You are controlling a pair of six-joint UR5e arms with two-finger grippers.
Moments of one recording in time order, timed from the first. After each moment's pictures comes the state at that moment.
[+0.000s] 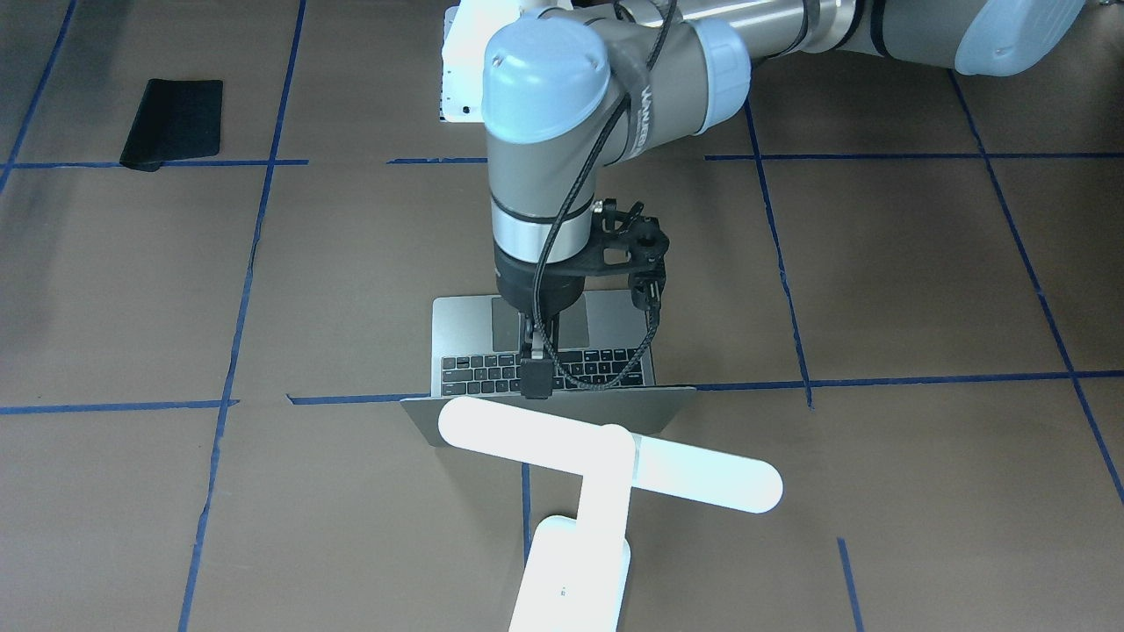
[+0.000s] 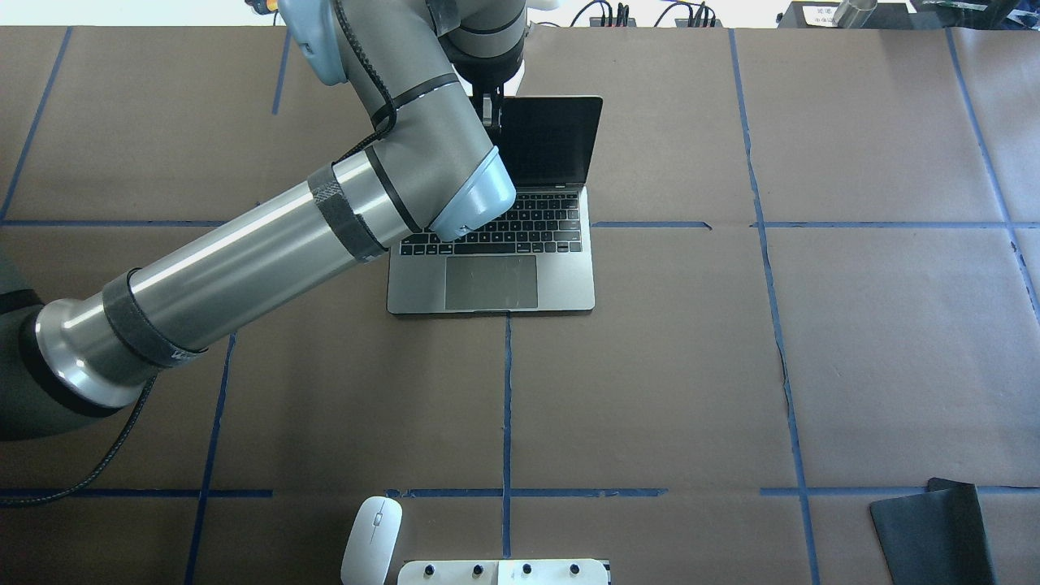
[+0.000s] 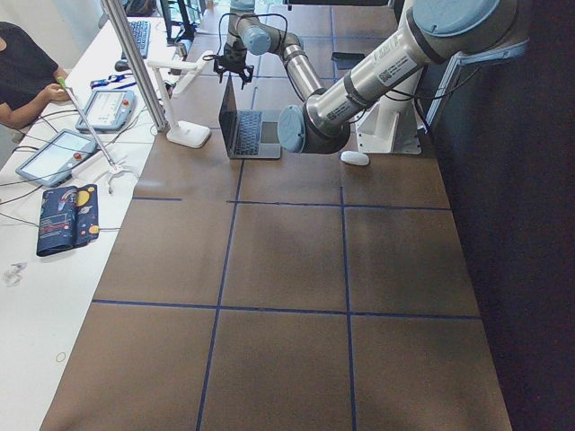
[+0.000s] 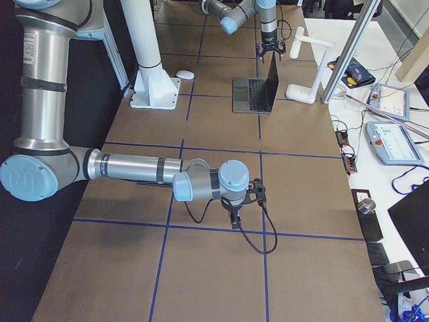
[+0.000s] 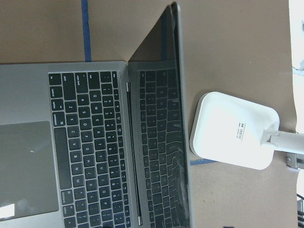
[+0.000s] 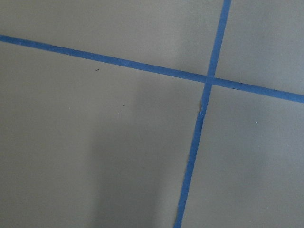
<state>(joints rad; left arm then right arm) -0.76 -2.64 -1.41 -1.52 -1.88 -2.53 1.49 -1.70 1.65 -1.36 2.43 -0.01</state>
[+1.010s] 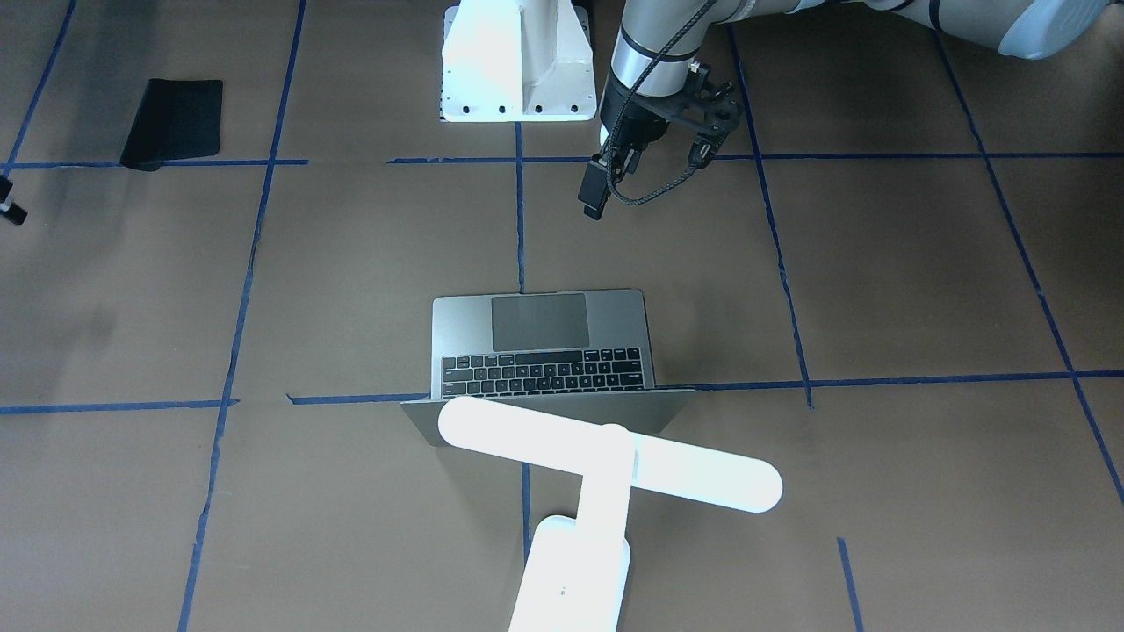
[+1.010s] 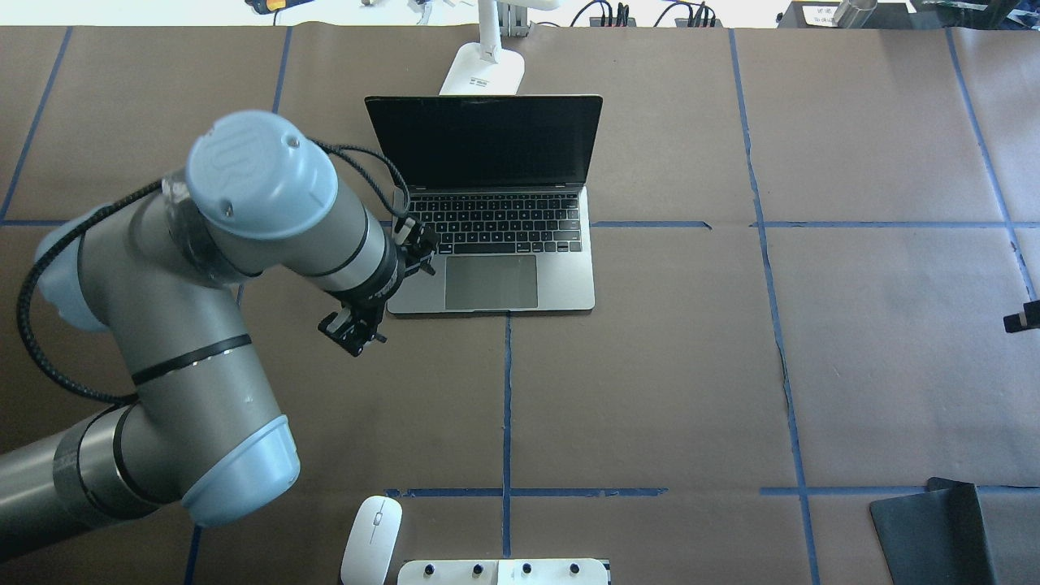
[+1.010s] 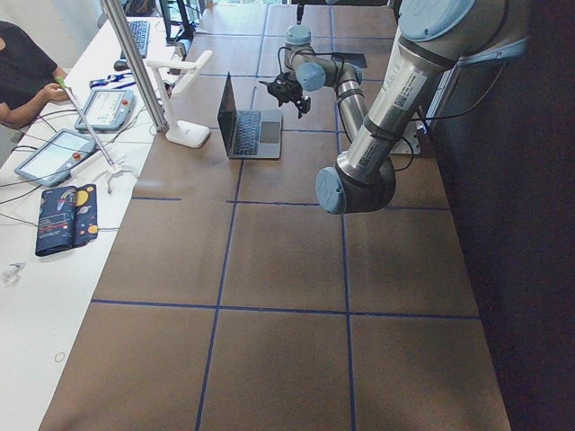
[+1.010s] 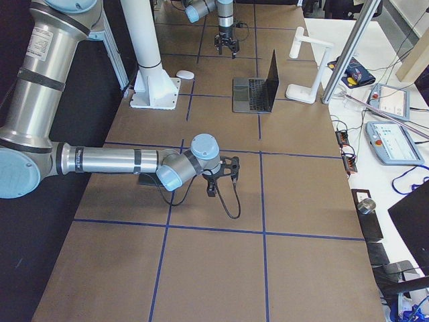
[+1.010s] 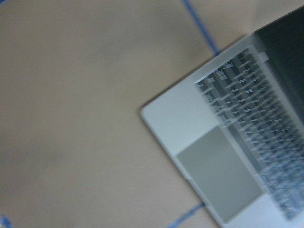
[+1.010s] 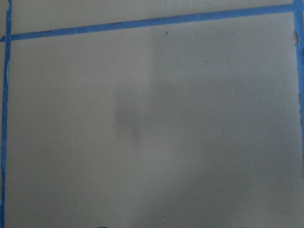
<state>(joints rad) -0.55 -2.18 -1.98 -1.42 -1.91 -2.17 1.17 -1.94 1.87 -0.92 2.34 0.73</state>
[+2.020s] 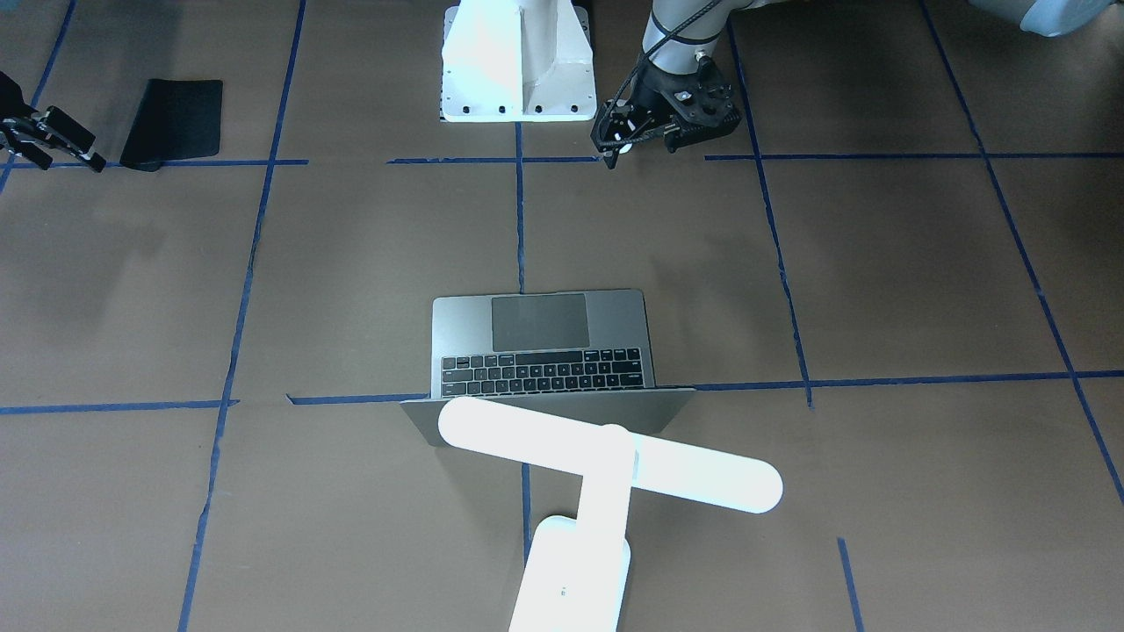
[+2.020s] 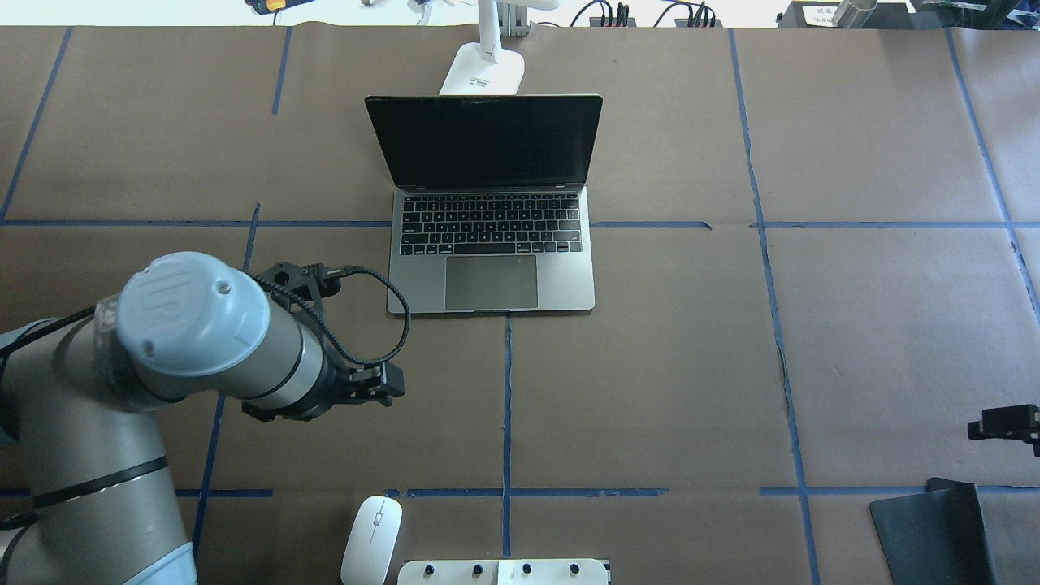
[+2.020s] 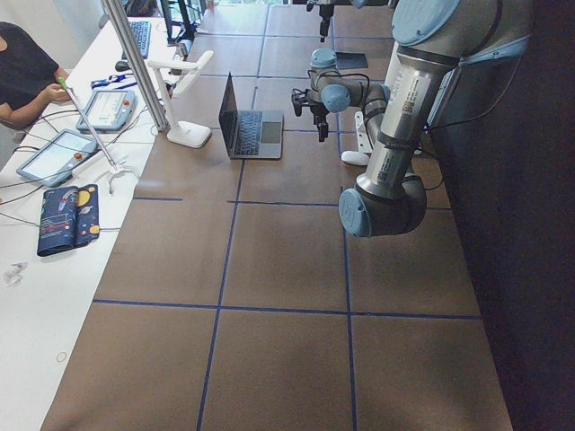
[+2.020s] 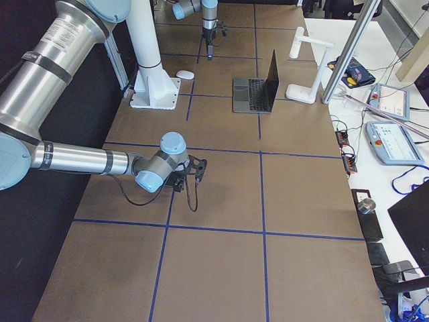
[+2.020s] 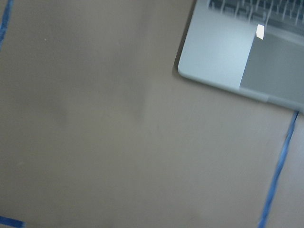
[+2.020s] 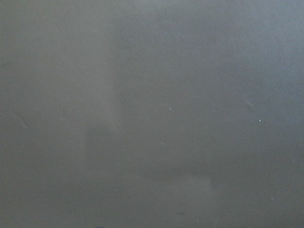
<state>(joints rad) -0.42 -1.94 -2.16 -1.44 -1.90 -1.43 0.69 -2.15 1.90 -0.56 2.06 1.34</state>
